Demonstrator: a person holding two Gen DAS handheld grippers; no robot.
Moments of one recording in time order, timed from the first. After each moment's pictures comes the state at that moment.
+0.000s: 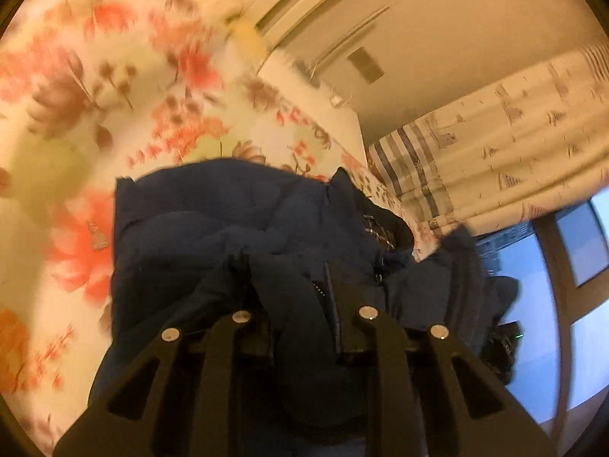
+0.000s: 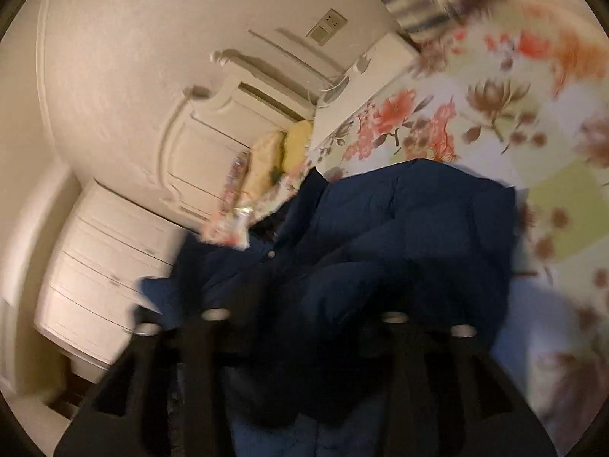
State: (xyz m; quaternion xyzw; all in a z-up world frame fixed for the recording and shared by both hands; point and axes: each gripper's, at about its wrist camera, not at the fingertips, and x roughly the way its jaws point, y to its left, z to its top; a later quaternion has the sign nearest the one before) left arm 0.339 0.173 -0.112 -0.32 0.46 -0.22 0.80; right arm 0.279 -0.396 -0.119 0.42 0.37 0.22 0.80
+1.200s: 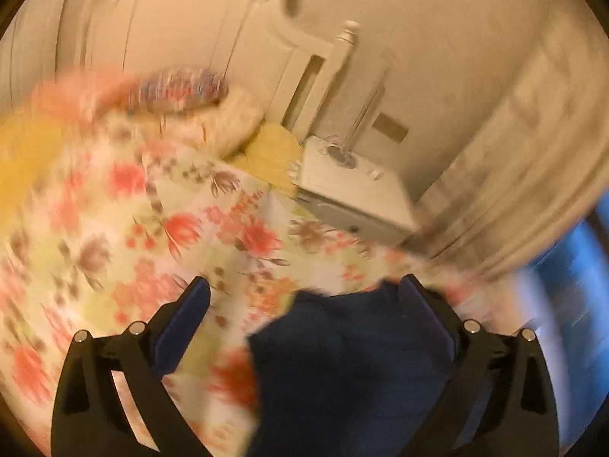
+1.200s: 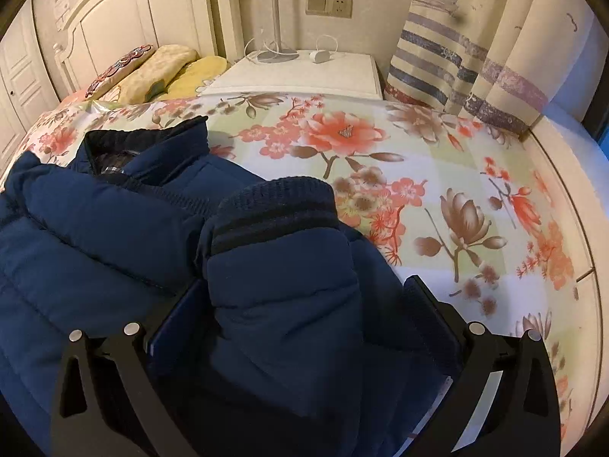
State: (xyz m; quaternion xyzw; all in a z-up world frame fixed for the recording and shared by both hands) left arm 0.328 0.205 0.031 -0.12 0.35 -0.08 0.93; right arm 0.358 -0.327 -0.140 -0.01 0.47 0.04 0.88
